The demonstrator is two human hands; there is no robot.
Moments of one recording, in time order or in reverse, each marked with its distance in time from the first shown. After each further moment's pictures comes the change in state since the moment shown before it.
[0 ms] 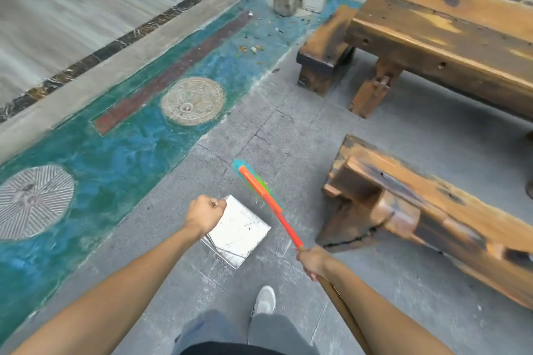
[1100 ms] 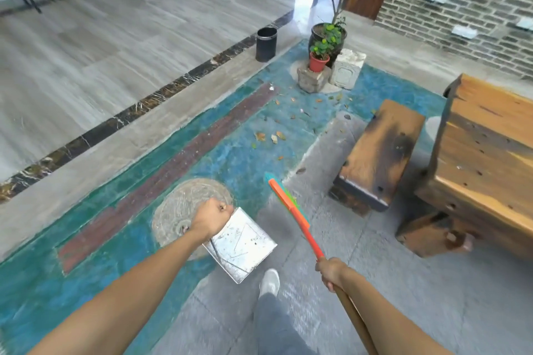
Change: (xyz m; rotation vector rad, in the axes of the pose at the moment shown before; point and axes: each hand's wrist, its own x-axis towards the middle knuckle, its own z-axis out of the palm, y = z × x) left_hand 0.780 0.250 -0.253 0.010 0.012 0.053; right_hand 0.413 -0.630 -0.415 0.118 0.046 0.060
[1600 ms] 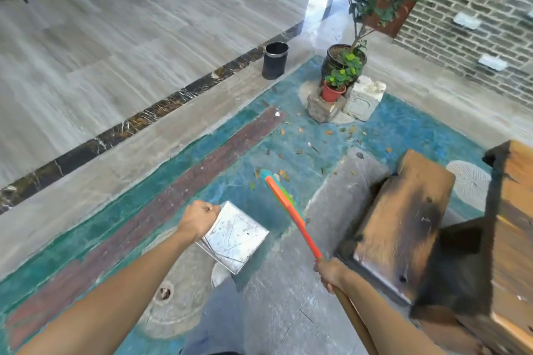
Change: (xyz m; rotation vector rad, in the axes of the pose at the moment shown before) left_hand 0.345 0.081 -0.107 -0.089 0.074 -0.107; right_hand 0.163 -0.320 -0.148 -0.015 0.035 0.020
